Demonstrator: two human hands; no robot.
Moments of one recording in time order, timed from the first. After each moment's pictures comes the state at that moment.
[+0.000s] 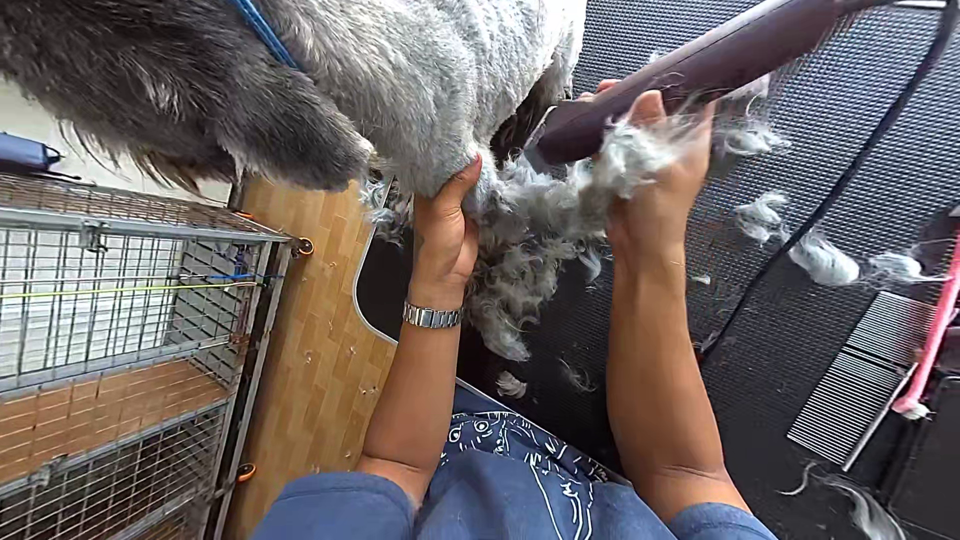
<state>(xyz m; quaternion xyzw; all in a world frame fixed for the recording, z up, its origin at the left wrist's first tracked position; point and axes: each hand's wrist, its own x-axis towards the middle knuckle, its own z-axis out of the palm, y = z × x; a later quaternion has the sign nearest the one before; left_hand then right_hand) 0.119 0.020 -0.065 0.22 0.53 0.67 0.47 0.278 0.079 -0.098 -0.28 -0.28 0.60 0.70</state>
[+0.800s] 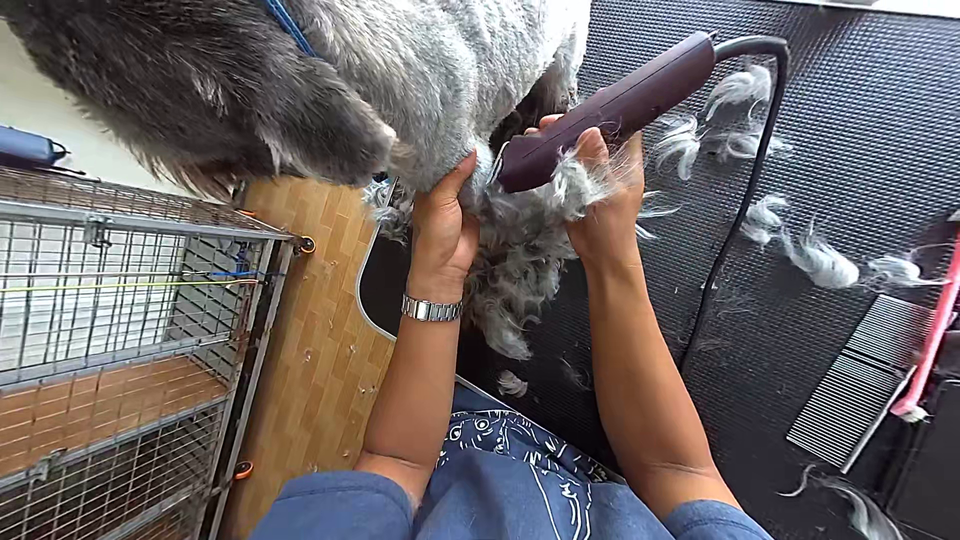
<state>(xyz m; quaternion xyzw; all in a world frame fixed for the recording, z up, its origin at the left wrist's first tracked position) 0.113 0.025 -0.061 0.17 0.52 0.68 0.49 0.248 0.066 -0.118 -0.20 -0.29 0.67 0.66</state>
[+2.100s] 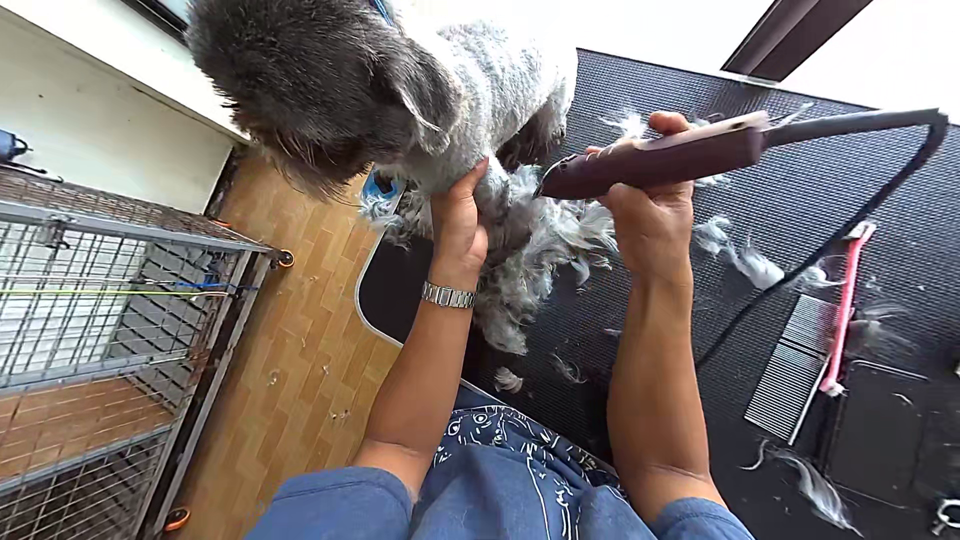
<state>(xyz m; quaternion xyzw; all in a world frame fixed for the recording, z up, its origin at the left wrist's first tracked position) 0.121 0.032 -0.056 0.16 0.54 0.70 0.44 0.314 0.064 -0.102 -0.15 -0.44 0.62 0.63</state>
